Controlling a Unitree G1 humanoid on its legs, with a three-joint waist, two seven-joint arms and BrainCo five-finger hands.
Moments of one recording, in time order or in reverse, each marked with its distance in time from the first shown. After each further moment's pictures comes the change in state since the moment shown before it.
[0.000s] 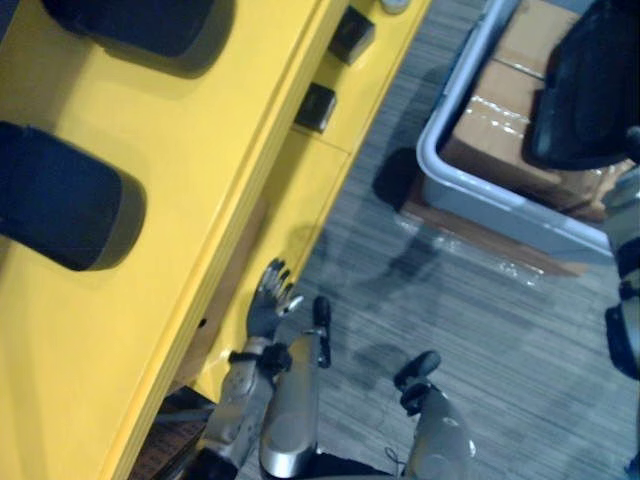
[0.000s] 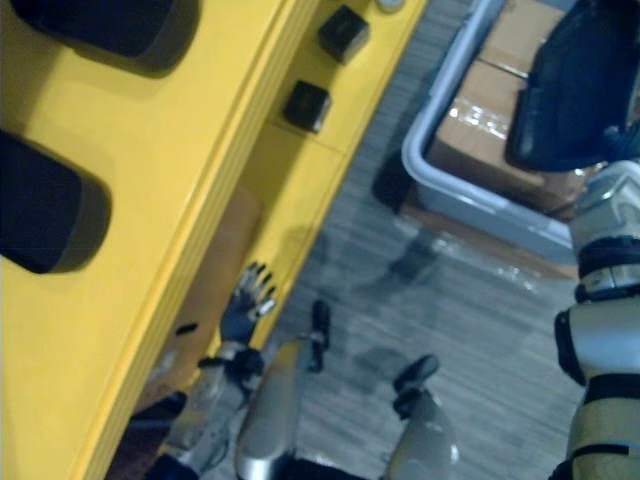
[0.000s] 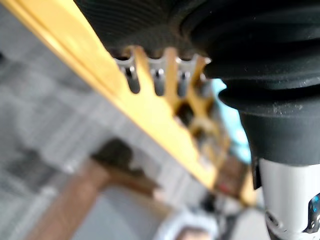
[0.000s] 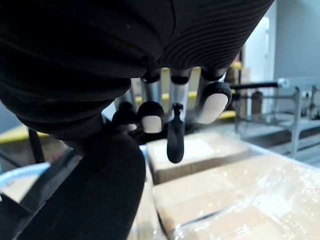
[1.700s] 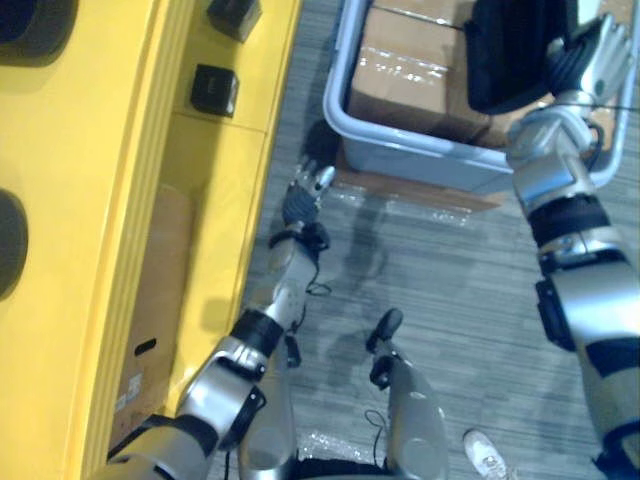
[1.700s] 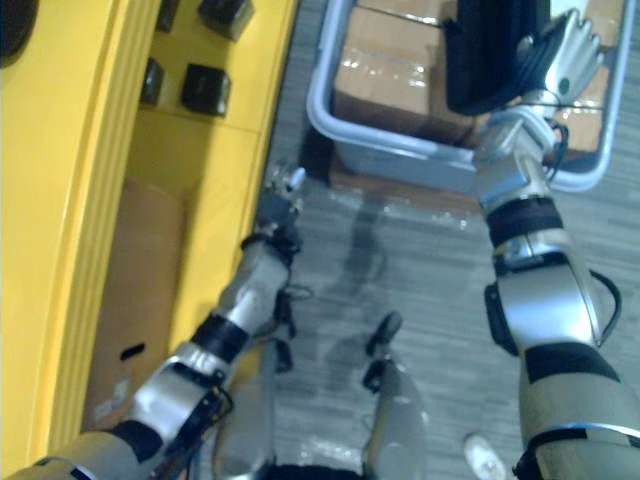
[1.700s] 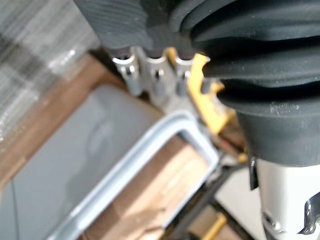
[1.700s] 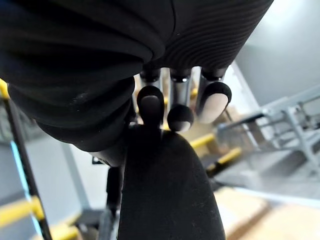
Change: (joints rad) left arm -0.698 -0.119 0.065 0.452 -0.374 0.113 0.113; right arm -0.148 0.244 -0.048 -0.238 -0.019 -0.059 -0.288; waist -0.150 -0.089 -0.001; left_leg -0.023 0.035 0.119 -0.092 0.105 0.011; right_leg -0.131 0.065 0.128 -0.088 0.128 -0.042
